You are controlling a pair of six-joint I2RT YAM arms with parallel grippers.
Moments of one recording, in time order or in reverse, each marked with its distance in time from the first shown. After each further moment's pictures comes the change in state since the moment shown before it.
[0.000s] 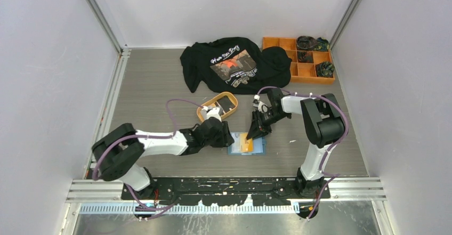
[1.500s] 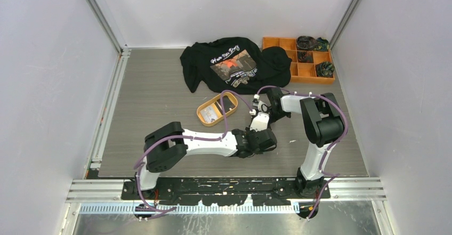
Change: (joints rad) left arm -0.313 0.424 0.718 -0.531 -0.360 0.064; right arm 0.001 0.015 0.021 -0.009 0.008 0.000
